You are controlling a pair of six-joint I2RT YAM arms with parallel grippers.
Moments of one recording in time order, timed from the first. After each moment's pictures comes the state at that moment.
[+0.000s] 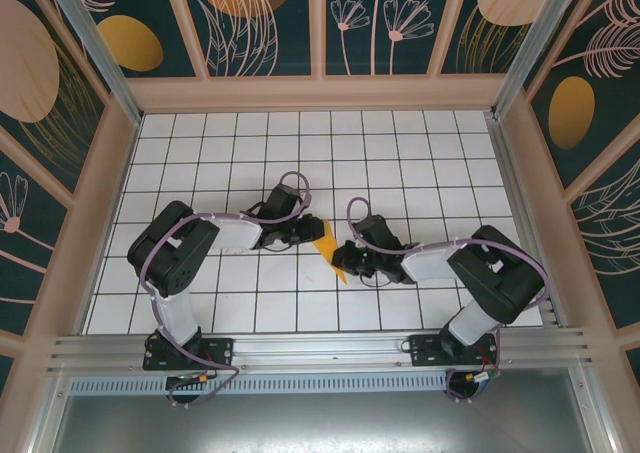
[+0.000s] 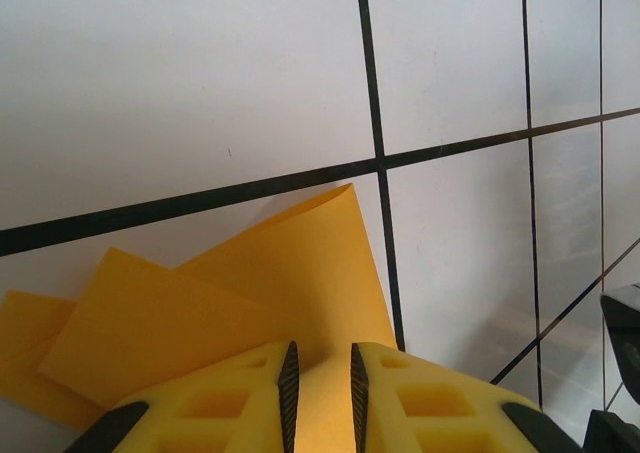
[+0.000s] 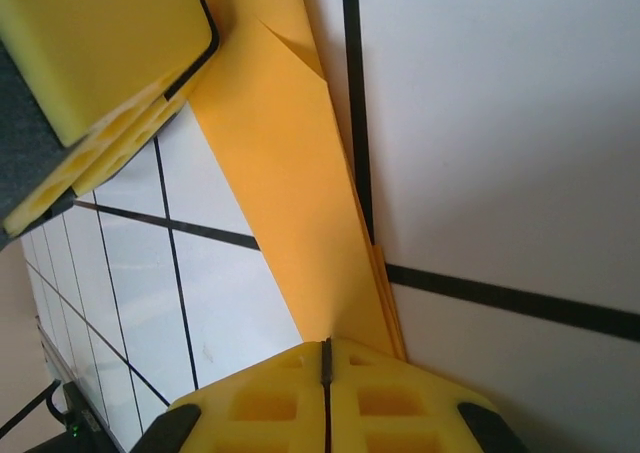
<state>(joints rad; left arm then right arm) -0.63 1.85 0.86 0.15 0.38 -0.77 0.75 1.57 0.47 0.30 -0.35 1.02</state>
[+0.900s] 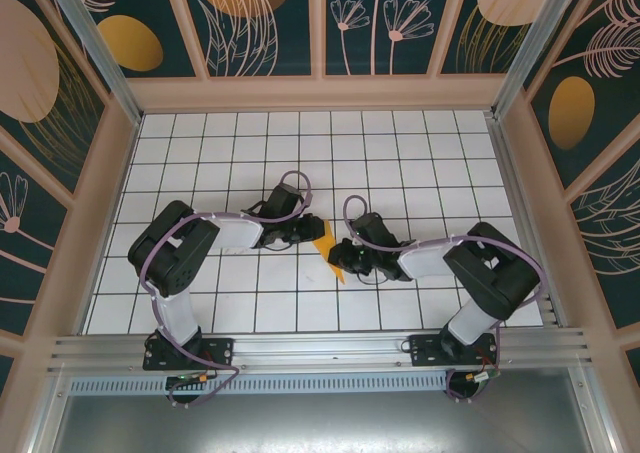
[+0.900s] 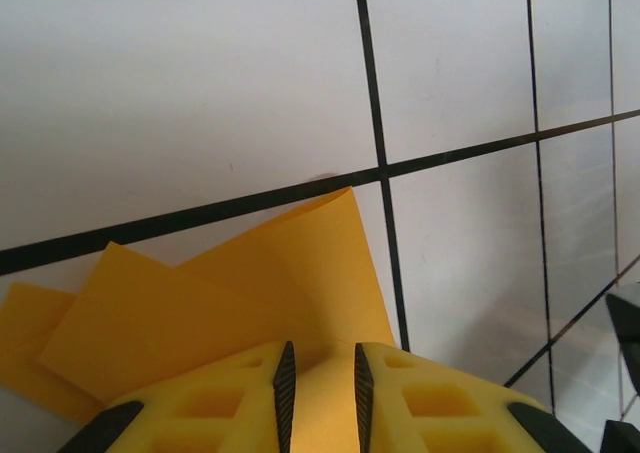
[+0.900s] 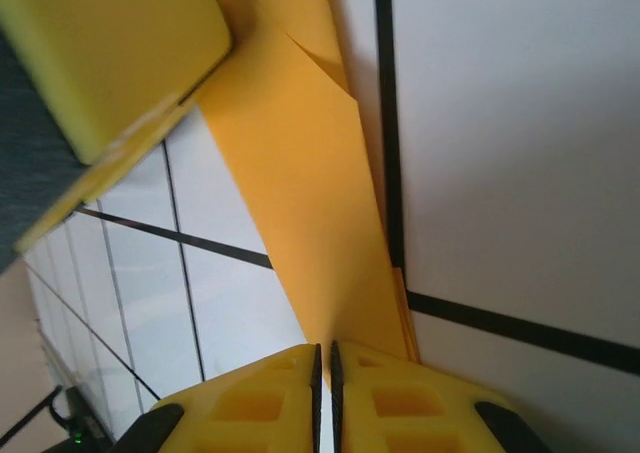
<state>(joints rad) -0.63 1.85 0.87 0.13 0.36 -0.74 0.76 1.61 0.51 0.30 -0.35 1.04</state>
